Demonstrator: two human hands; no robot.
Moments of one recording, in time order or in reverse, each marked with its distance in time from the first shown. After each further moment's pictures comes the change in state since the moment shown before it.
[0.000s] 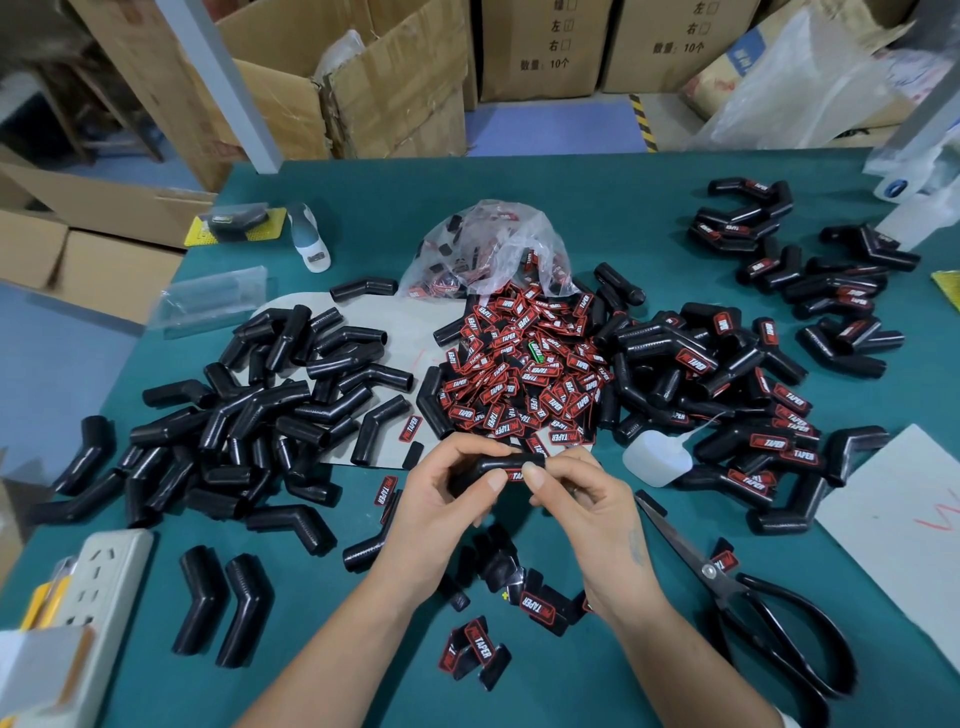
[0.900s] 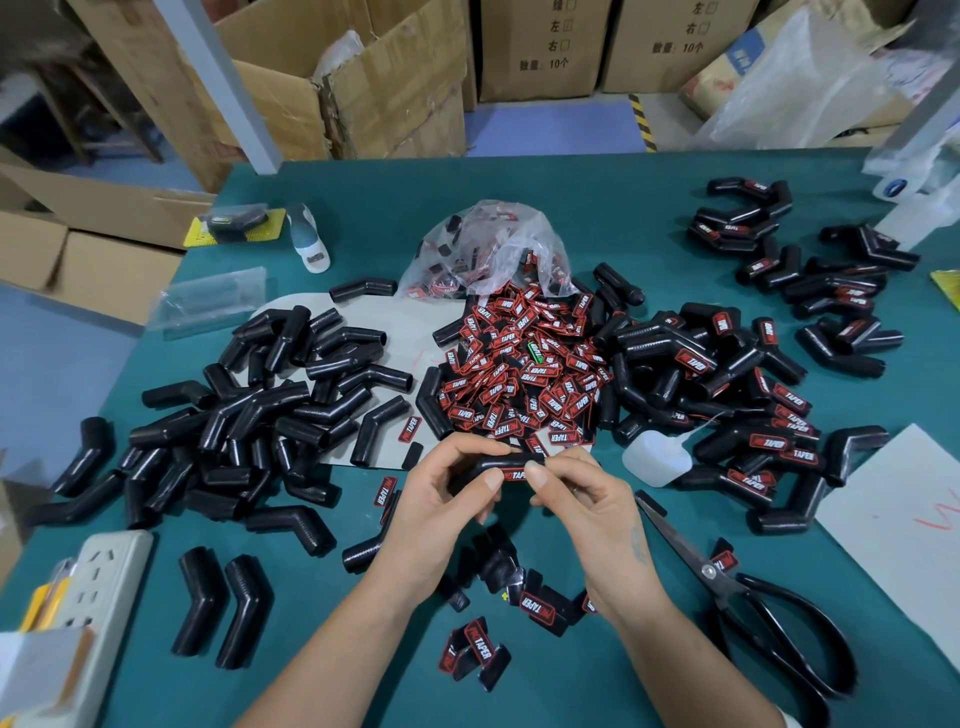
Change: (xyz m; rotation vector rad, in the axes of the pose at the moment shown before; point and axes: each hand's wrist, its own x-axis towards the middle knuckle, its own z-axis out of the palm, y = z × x) left_hand 0.000 -0.001 -0.002 -0.051 -0.026 -0.018; right_hand 0.002 0.003 -0.003 -0.004 -0.025 0.016
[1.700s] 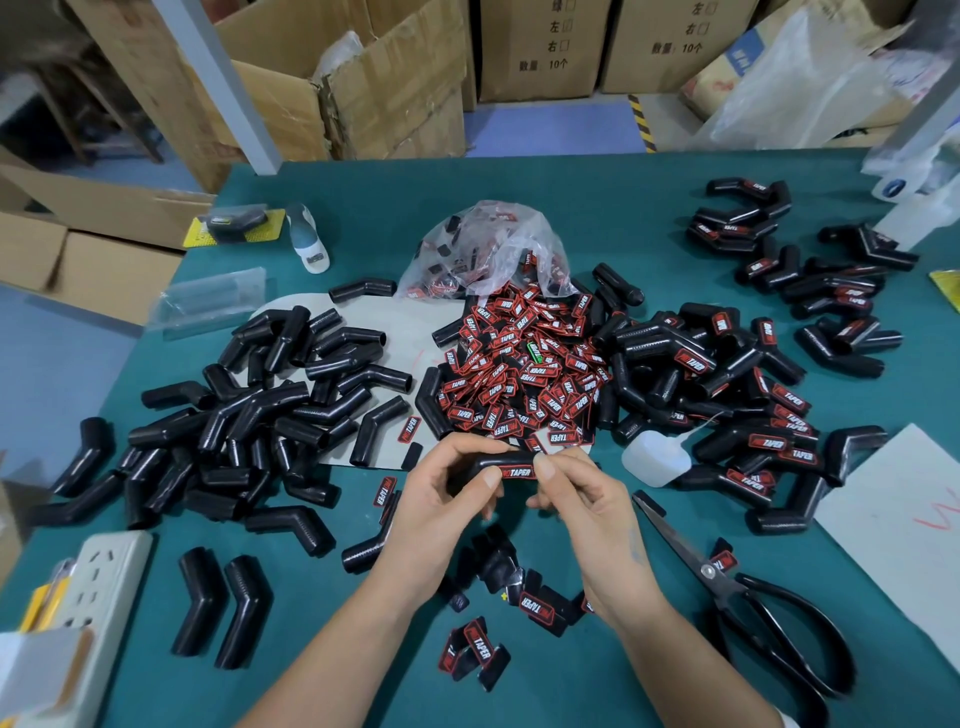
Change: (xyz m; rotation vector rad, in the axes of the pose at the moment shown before) left_hand -0.001 0.002 0.004 0.007 0.037 0.002; right_hand -0.002 -0.002 0.003 0.026 0.006 0.023
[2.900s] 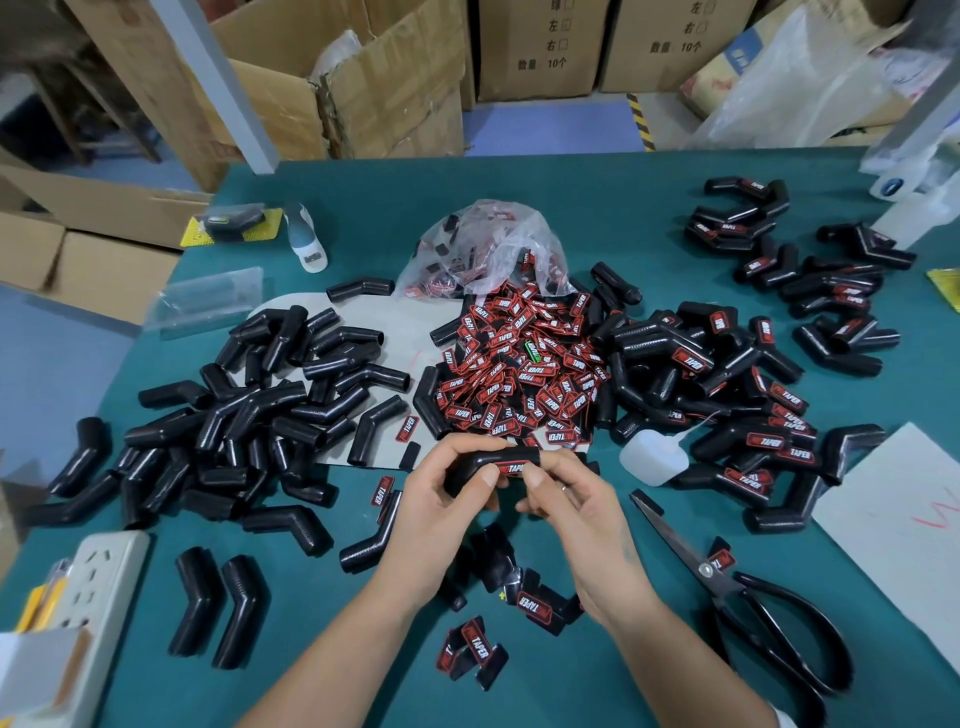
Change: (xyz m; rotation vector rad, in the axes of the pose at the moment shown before) left_hand -0.002 0.003 0.004 0.136 0.036 0.044; right_hand -0.003 -0.005 0.005 0.066 -0.039 0.042
